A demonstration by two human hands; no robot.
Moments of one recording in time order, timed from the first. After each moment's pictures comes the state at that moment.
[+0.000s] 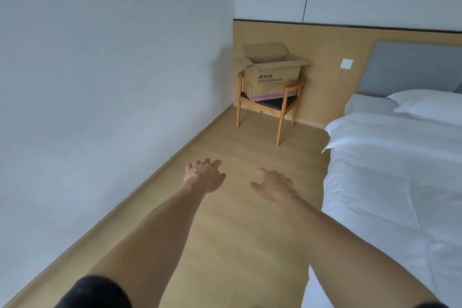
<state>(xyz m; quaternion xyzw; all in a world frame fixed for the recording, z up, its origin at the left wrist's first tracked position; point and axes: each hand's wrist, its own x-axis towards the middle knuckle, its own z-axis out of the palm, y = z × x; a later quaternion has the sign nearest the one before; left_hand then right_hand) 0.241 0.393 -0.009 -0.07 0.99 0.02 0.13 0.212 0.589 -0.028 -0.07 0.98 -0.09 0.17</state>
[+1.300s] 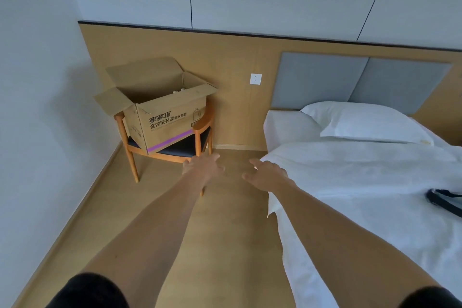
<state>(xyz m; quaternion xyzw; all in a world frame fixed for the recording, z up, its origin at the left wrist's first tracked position) -0.526 0.580 -0.016 0.16 0.97 0.09 0.14 -0.436 0.753 0.006 0.15 0.97 -0.14 0.12</state>
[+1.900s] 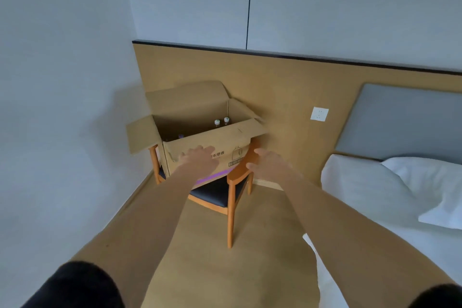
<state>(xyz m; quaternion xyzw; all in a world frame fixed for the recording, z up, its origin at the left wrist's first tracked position) -0.865 0.563 0.009 0.02 0.99 0.07 0.08 -0.840 0.777 0.018 0.01 0.98 -0.18 0.11</state>
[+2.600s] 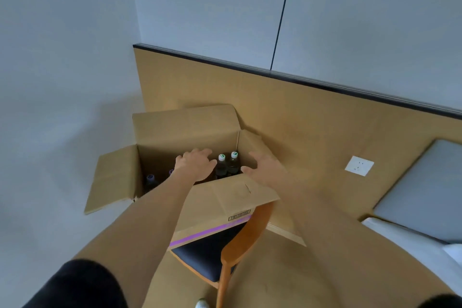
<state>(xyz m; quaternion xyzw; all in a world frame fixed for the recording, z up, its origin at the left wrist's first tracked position) -1.179 0.554 -0.013 -0.04 0.99 0.13 0.07 -1.175 0.775 0.008 -0.07 0.97 -0.19 0.09</state>
